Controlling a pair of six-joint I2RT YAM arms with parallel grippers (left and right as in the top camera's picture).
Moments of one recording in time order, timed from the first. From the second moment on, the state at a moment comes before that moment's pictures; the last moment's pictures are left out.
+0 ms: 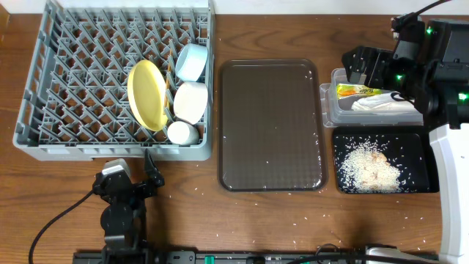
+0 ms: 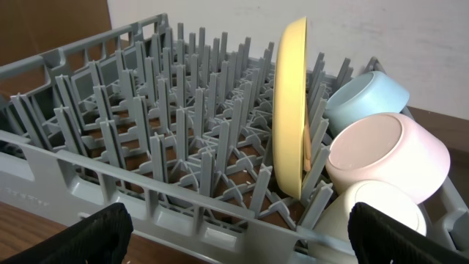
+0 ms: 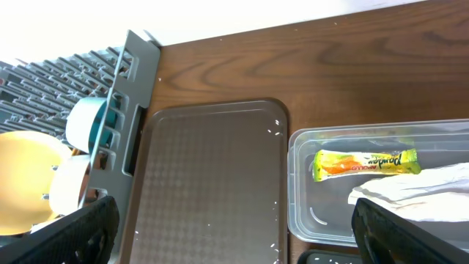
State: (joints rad) left arm 0.05 0.01 0.09 -0.28 -0.17 -0.18; right arm -0.03 1.43 1.55 -0.86 -0.32 0.20
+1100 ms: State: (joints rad) left arm 0.05 0.01 0.09 -0.28 -0.17 -0.18; right arm -0.02 1.39 1.52 -0.84 -0.14 0.07
